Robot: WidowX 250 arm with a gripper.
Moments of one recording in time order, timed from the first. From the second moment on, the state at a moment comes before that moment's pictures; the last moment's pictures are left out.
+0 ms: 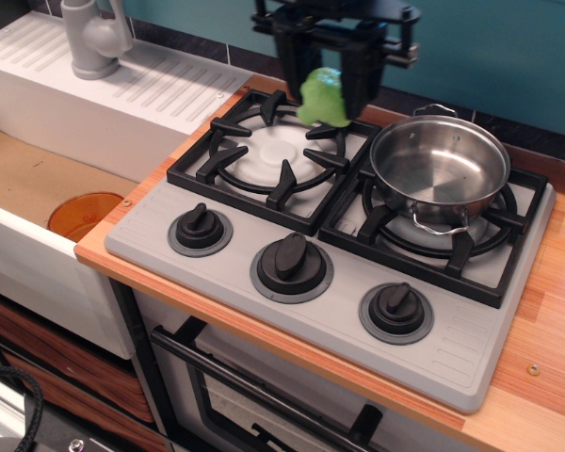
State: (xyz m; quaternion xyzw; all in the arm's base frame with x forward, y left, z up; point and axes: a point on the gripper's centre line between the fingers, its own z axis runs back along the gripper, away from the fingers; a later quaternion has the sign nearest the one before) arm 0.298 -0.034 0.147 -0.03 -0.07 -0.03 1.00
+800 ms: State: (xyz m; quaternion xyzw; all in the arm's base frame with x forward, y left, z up) arm 0.346 -0.072 0.111 -0.04 -0.12 -0.02 0.99
